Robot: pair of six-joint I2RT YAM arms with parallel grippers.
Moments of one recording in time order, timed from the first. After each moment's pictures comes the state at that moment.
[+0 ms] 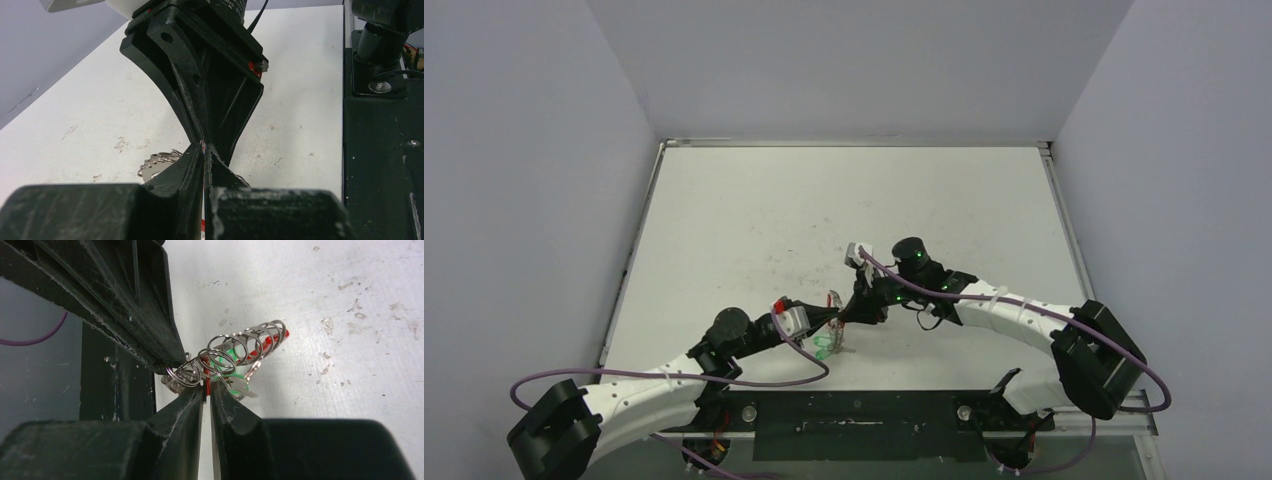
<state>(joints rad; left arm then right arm) -0.87 0.83 0.12 0.77 0.35 0.16 0.77 1.38 0.72 0.06 -0.77 -0.04</state>
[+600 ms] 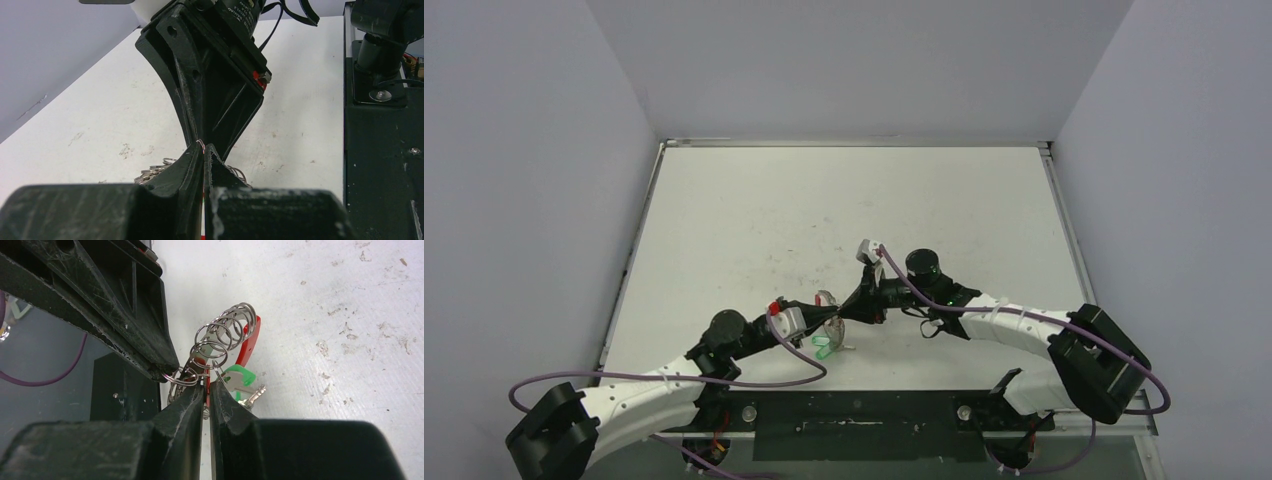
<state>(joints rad) -0.87 0.81 0.11 0.80 0.34 0.15 0.77 1.35 0.57 0.43 -0.72 0.17</state>
